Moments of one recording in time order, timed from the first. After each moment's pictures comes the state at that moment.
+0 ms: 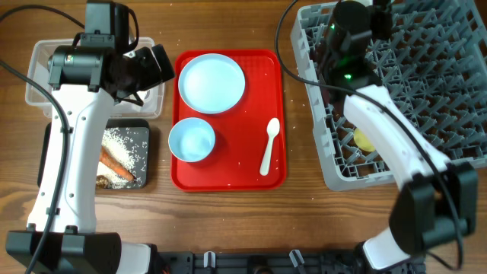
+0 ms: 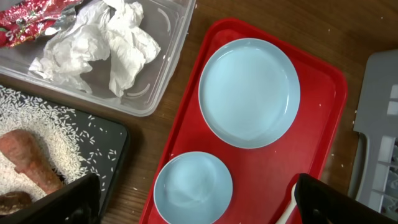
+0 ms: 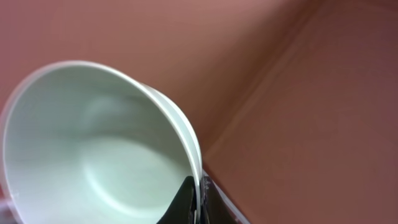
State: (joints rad) left arm -0.08 1.60 1.70 -1.20 0.01 -0.47; right arm 0.30 1.74 1.32 0.43 1.03 -0.59
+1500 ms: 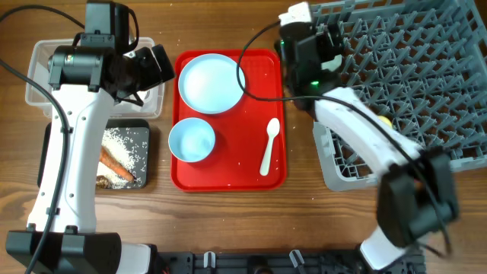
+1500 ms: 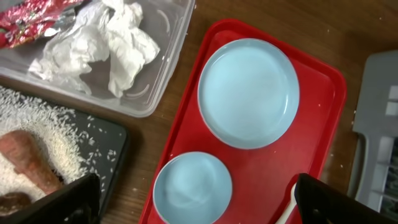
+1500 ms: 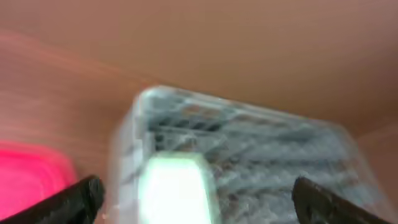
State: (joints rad) left arm -0.08 1.60 1.70 -1.19 0.01 -0.47; right arm 0.44 1.77 1.33 -0.12 0.60 -0.18
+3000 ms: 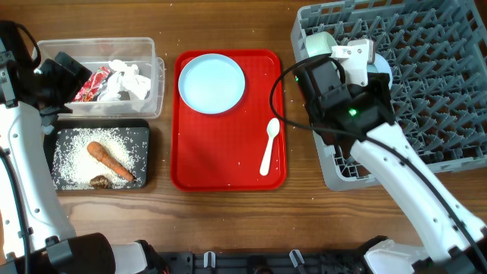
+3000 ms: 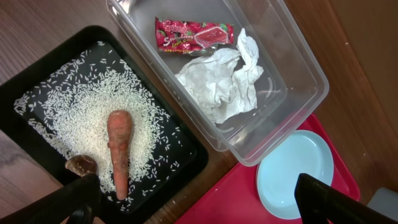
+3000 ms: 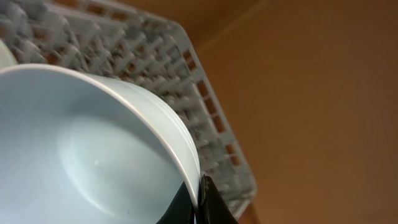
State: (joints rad) left arm 0.36 1.55 1.70 -1.26 0.03 -0.60; right arm 0.50 1.46 1.31 -0.93 1.20 0.15
